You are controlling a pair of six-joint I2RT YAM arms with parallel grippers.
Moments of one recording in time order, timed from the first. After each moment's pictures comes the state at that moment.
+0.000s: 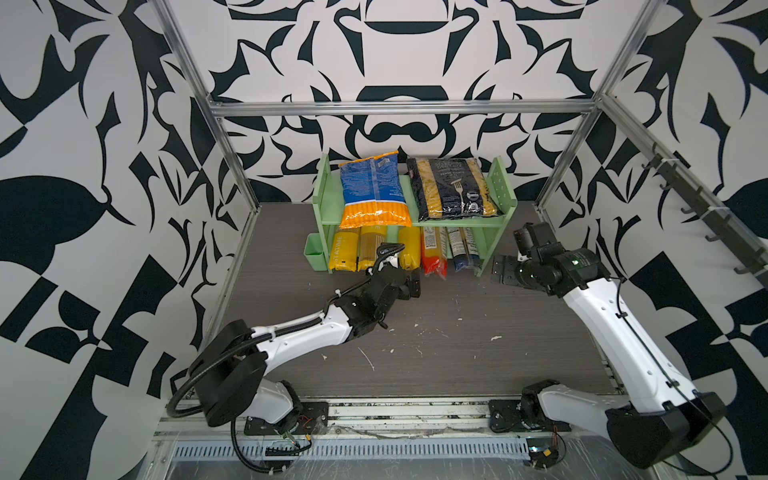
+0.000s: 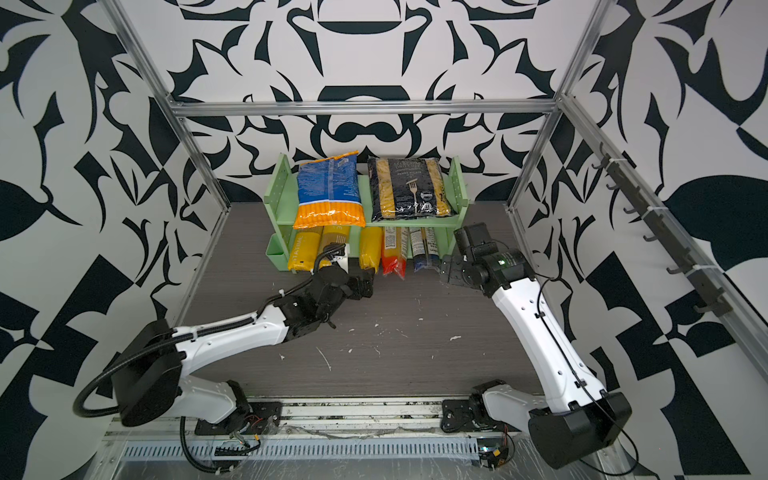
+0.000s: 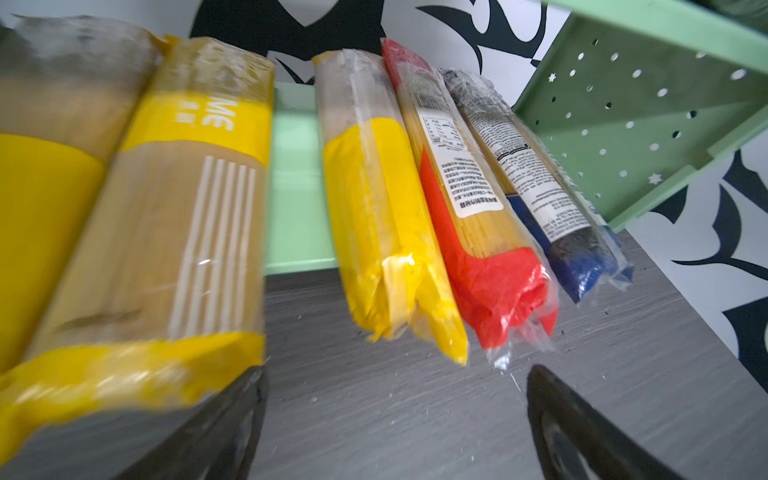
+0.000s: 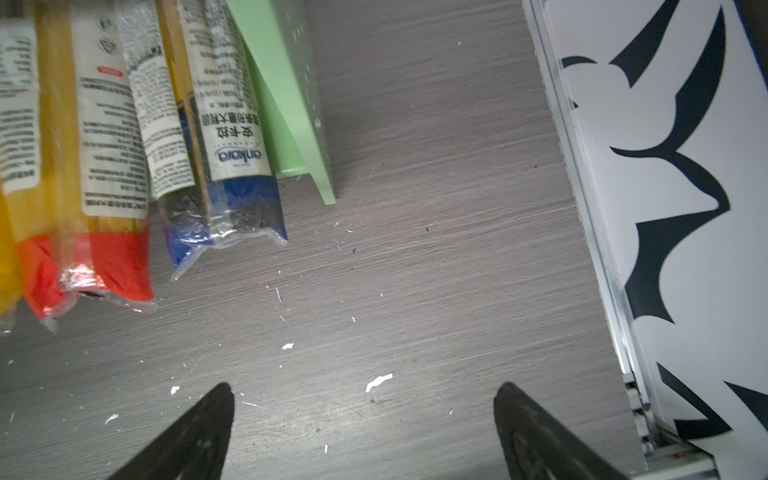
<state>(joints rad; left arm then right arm) -0.95 1.38 0.84 0.09 -0.45 -0.50 0.28 1.17 1.28 -1.15 0.22 0.44</state>
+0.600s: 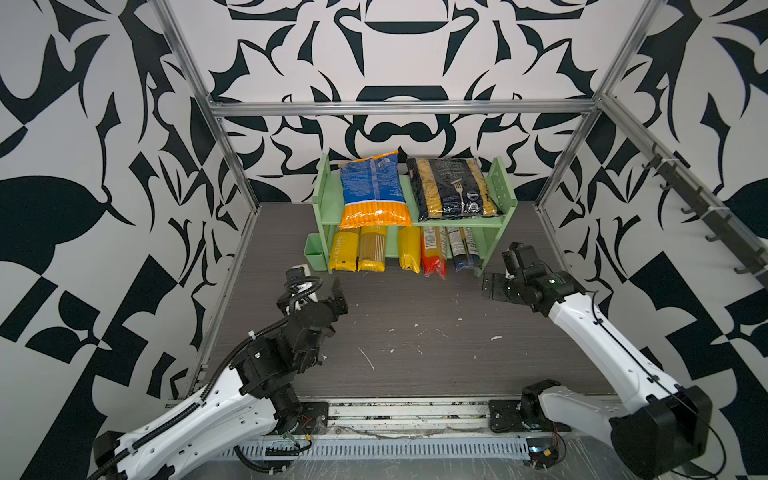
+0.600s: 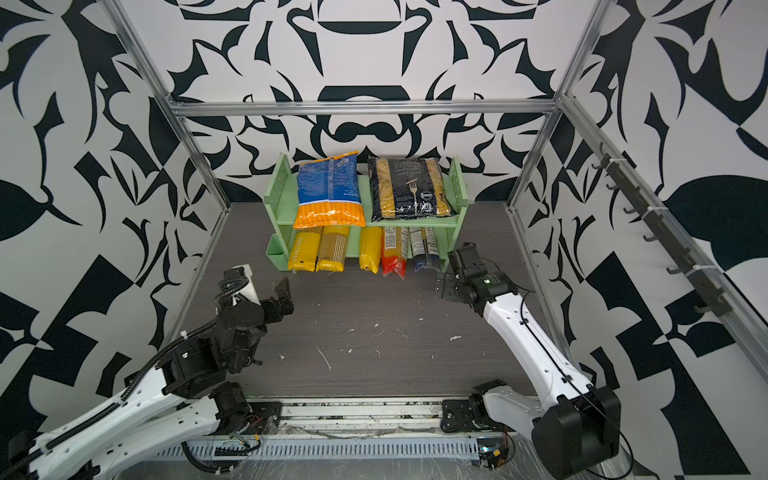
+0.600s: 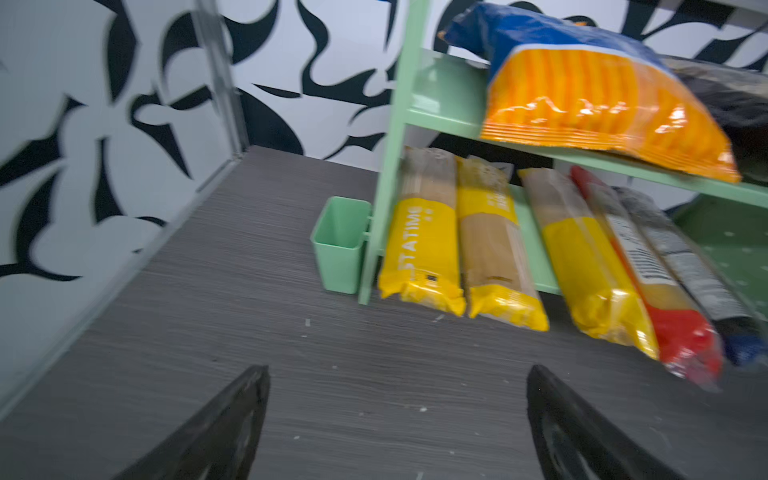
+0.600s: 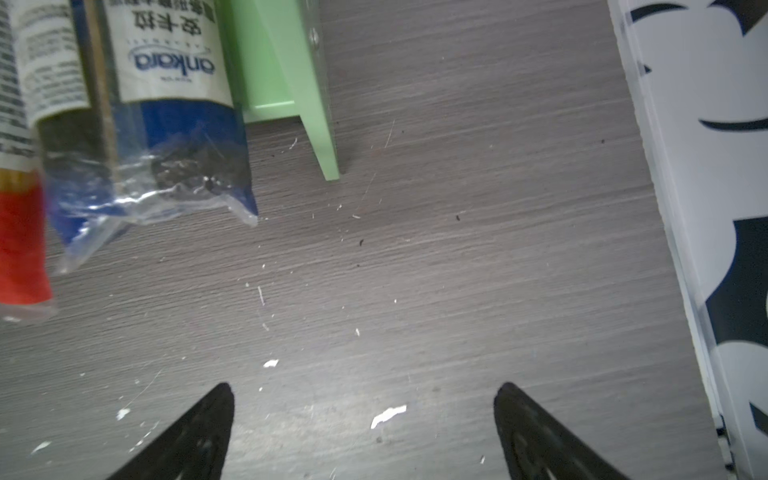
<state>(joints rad) -0.96 0.60 0.67 -0.54 -0.95 -0.56 0.28 1.13 0.94 -0.84 0.20 0.39</state>
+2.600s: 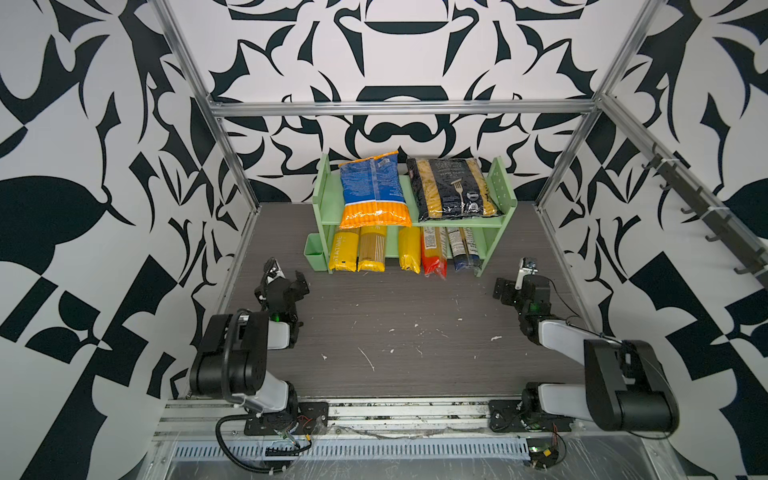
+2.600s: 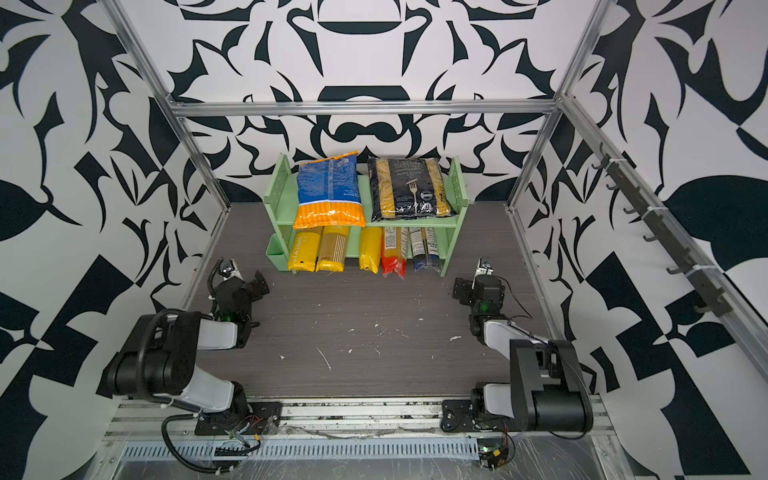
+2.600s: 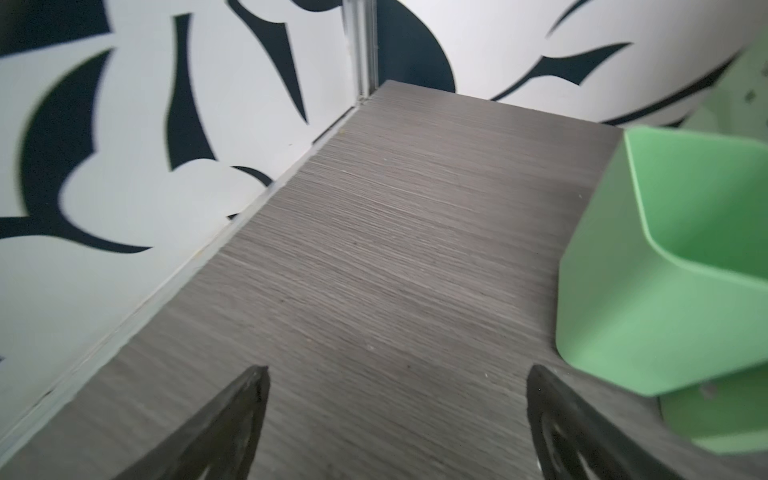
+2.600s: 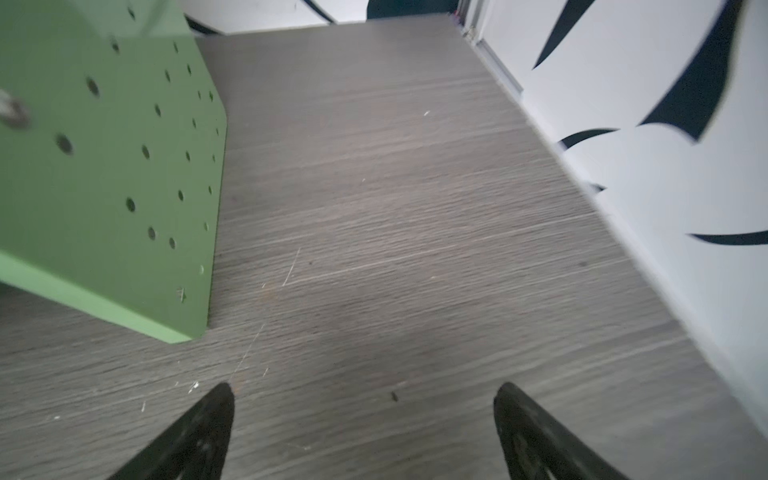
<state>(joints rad) 0.02 1.57 0.28 0.92 -0.28 -0.13 -0.03 1.36 0.36 0.43 0.13 0.11</state>
